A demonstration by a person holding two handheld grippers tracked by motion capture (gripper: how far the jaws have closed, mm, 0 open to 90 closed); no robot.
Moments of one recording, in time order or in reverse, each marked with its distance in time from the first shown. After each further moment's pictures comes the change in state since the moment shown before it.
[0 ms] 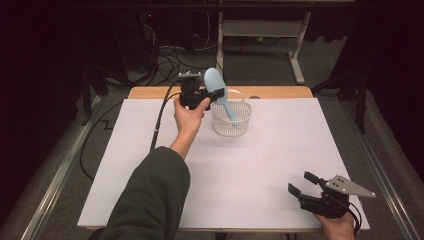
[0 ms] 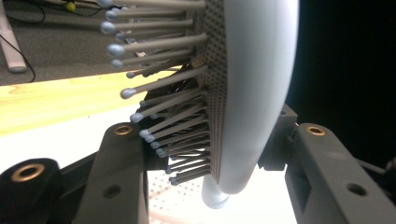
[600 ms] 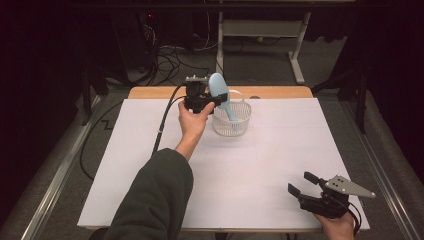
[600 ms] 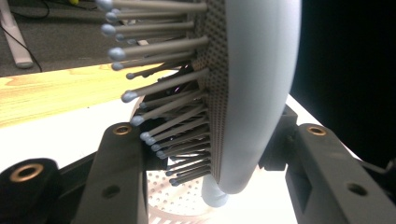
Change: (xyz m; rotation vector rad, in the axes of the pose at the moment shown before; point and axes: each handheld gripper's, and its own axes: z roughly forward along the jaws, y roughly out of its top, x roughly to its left) left arm -0.003 -0.009 0.013 0.032 0.028 0.029; right arm 0.000 0.000 0.000 0.001 0.001 -0.004
